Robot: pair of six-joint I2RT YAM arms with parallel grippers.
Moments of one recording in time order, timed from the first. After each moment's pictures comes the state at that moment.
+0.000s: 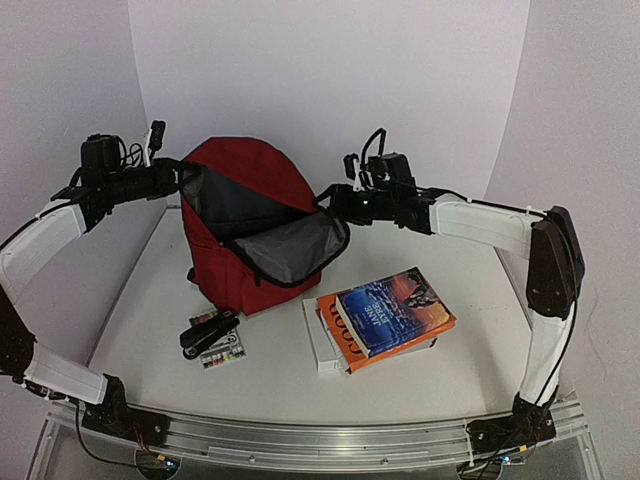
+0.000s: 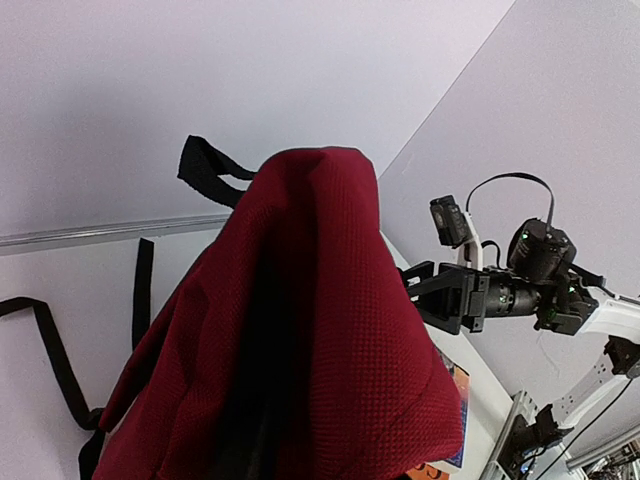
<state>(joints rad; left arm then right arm) -0.12 1.29 1.19 -0.13 0.73 -0.36 0.66 1.98 1.64 -0.08 -0.21 0.55</state>
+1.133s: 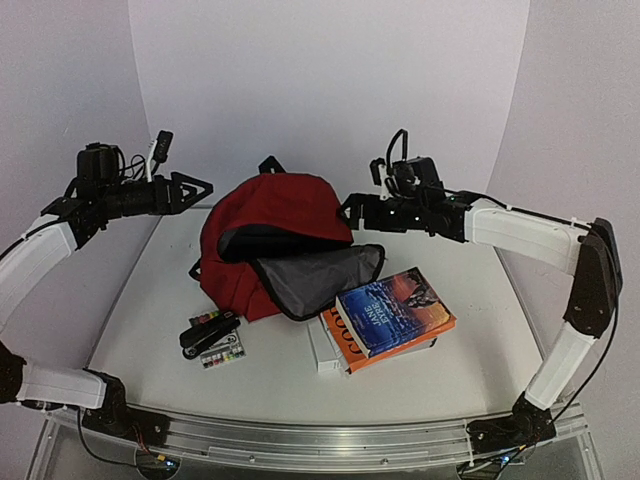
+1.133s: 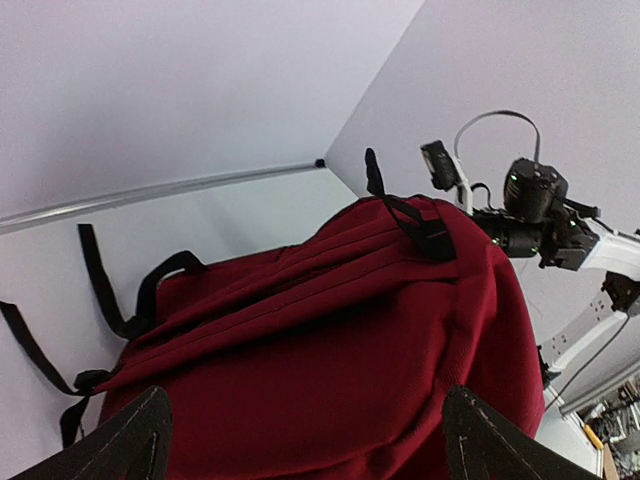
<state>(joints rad) -0.21 1.15 1.11 -0.24 0.75 -0.28 0.67 1.72 1.43 -0.22 0.00 0.41</state>
